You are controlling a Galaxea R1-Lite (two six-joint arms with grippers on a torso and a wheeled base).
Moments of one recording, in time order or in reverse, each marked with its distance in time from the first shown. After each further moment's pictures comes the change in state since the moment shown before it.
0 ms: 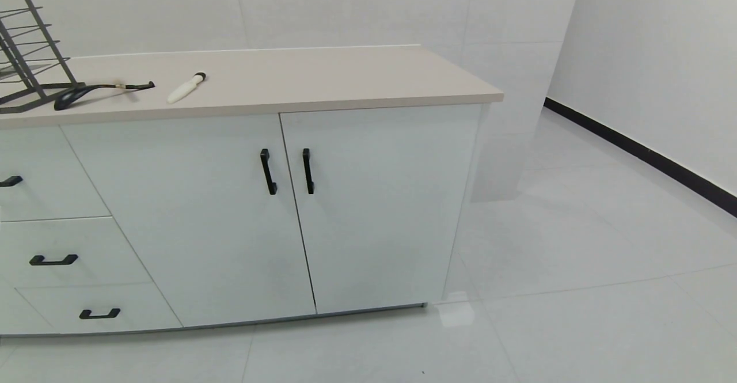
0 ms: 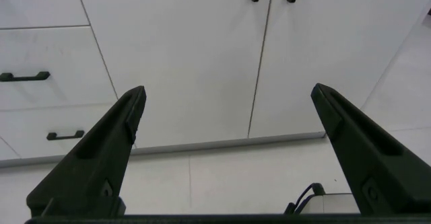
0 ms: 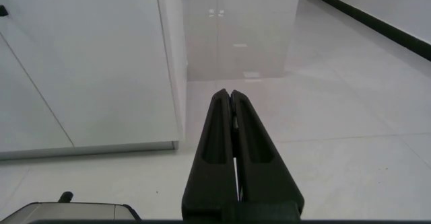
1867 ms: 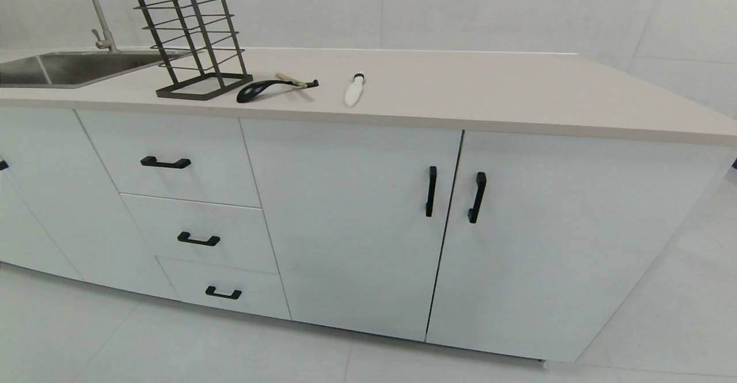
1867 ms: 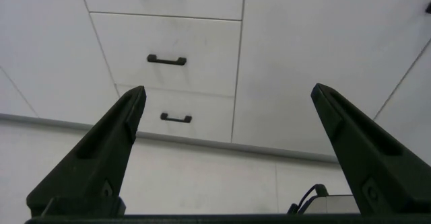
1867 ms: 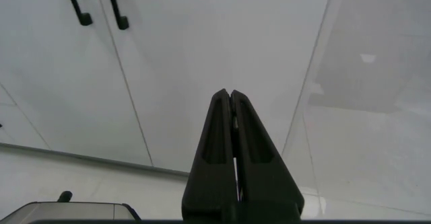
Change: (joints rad) left arm 0.000 0.000 0.000 0.000 0.012 0.002; right arm 0.000 0.002 0.000 0.001 -0.004 -0.002
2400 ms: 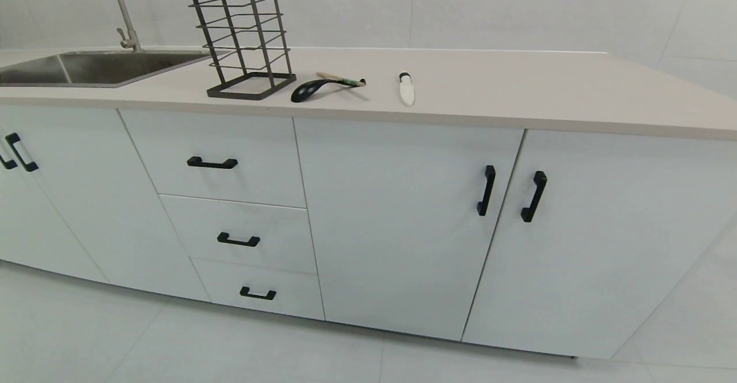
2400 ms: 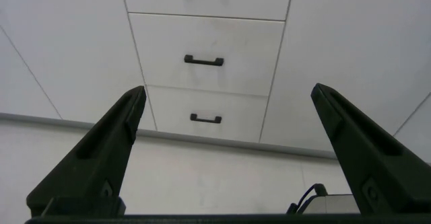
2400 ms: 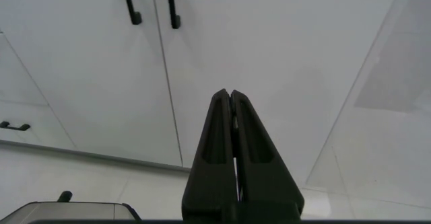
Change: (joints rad) left arm 0.000 0.000 0.000 0.000 0.001 0.000; right arm 0.000 0.000 0.000 0.000 0.000 0.001
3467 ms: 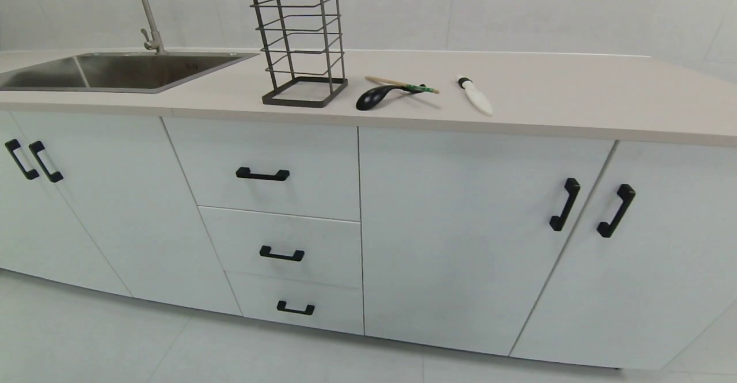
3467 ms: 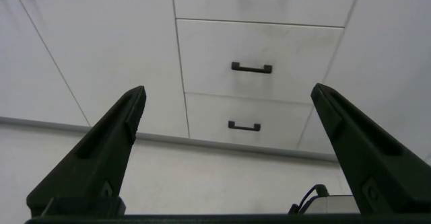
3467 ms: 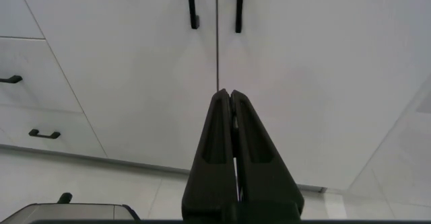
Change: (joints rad) left arm 0.000 0.000 0.000 0.000 0.001 0.001; right arm 0.000 0.001 0.000 -0.001 -0.001 0.000
